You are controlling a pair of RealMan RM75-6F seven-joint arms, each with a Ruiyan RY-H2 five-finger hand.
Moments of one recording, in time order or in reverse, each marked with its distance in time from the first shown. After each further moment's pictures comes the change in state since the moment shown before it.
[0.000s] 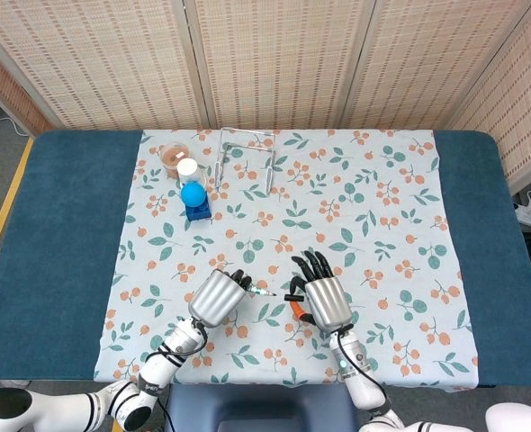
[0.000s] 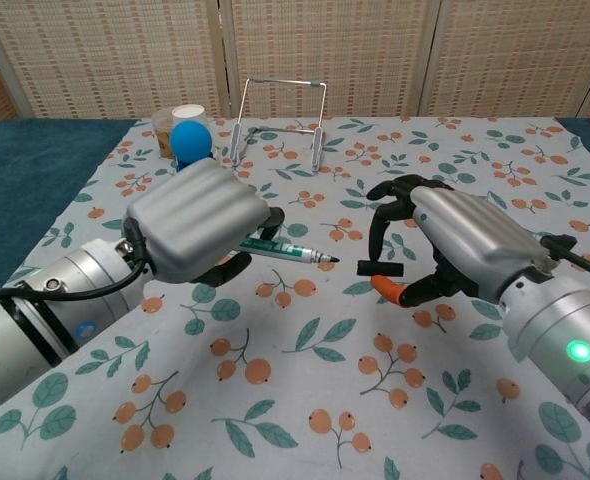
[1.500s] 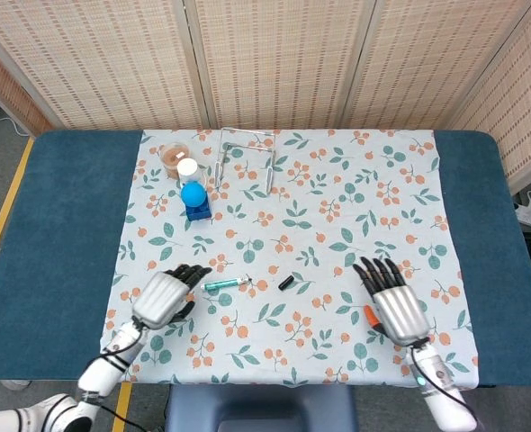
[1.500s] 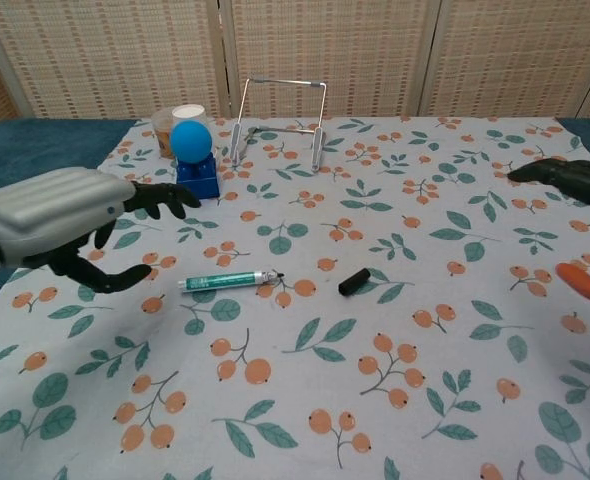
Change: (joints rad) left arm 0.139 0.389 0.077 -0.292 -0.054 -0.031 -0.546; right arm -0.127 0.520 -0.173 -0.285 -0.053 0.081 -0.032
